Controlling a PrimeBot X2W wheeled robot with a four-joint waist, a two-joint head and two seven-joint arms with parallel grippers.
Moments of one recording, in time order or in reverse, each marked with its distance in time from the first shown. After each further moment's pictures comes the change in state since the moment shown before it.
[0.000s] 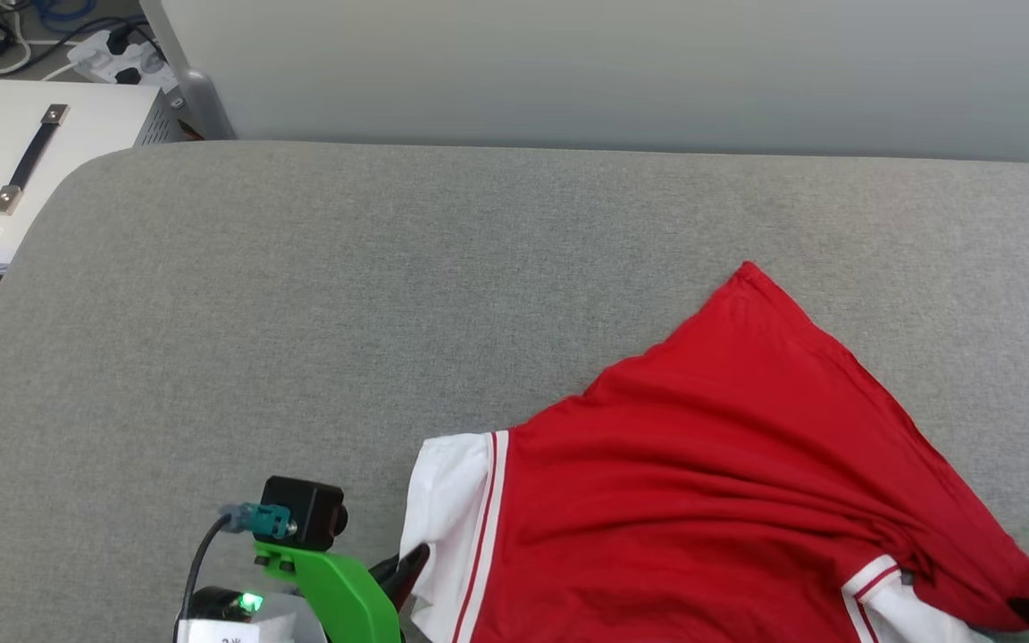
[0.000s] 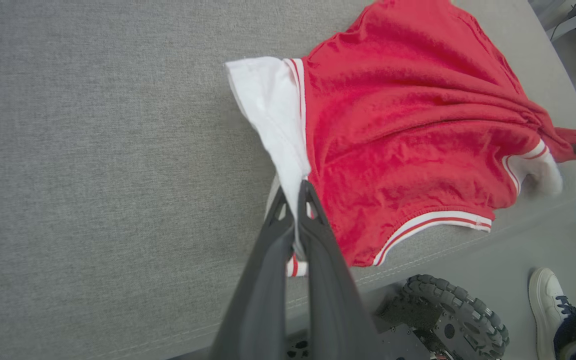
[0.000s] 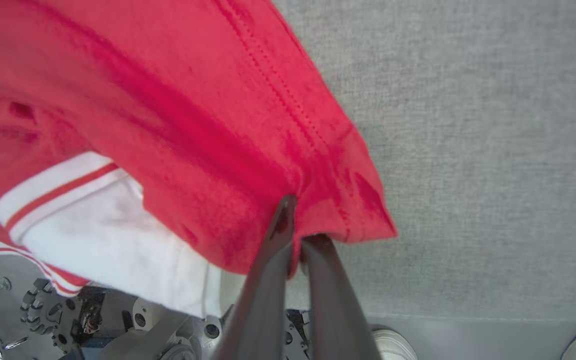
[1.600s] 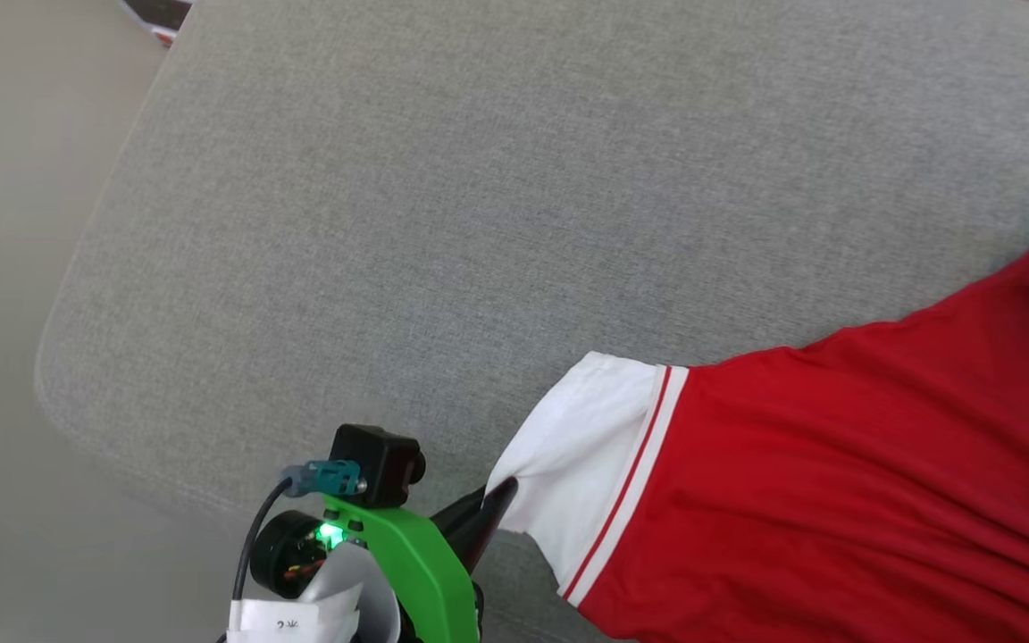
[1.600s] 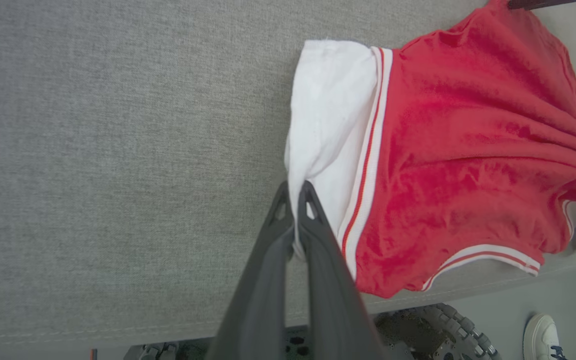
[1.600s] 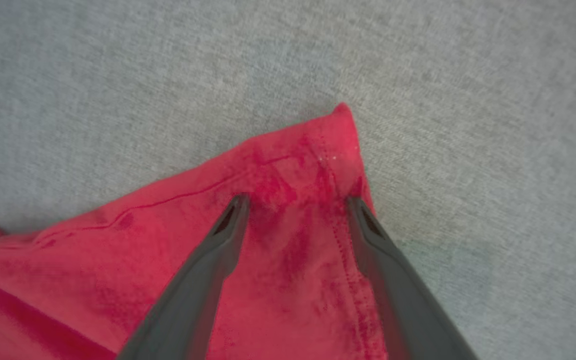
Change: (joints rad) left arm -0.123 -0.081 -0.085 -0.044 0.036 -0.046 -0.053; right arm -0.645 -0.058 0.152 0.019 -0.173 0.000 0.323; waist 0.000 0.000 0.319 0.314
